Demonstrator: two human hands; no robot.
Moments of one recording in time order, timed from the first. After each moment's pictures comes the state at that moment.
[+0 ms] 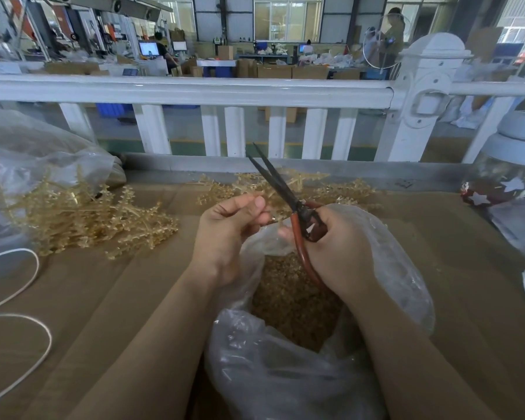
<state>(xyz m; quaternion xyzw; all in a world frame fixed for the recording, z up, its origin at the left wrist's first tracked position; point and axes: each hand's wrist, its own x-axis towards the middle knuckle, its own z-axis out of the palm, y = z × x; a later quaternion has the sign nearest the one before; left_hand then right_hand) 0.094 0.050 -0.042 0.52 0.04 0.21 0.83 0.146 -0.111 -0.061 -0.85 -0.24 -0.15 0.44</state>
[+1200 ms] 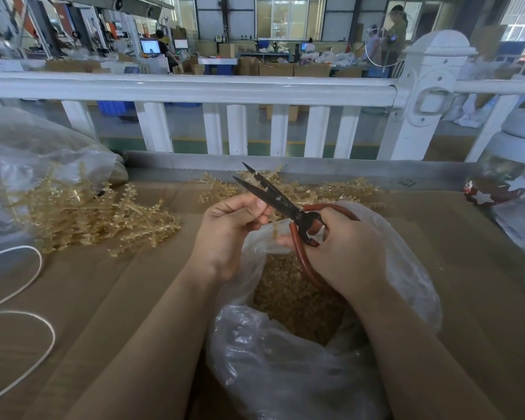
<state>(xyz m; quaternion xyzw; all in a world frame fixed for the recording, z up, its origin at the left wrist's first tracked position) 0.091 0.056 -0.043 0.57 -0.03 0.20 0.80 0.148 -0.115 -0.060 -0.87 -0.28 -0.26 0.30</state>
